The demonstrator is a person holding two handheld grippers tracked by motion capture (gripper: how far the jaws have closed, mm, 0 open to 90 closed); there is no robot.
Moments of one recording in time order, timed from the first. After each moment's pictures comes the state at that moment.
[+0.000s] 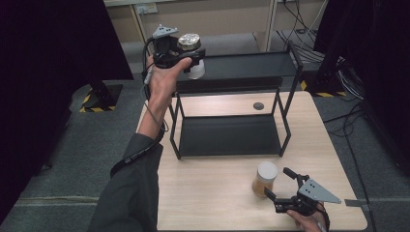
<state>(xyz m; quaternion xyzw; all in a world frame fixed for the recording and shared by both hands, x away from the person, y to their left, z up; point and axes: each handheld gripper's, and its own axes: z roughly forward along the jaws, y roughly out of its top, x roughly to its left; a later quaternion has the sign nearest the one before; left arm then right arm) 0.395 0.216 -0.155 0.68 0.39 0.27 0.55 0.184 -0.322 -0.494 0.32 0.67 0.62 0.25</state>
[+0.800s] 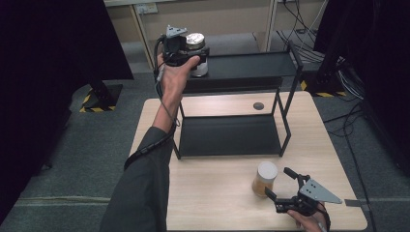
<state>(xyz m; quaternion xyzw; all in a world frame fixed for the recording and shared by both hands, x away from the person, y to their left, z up) 0.413 0.189 -0.169 0.68 0.41 0.30 0.53 0.183 -0.323 -0.493 0.32 0.67 0.62 0.25</state>
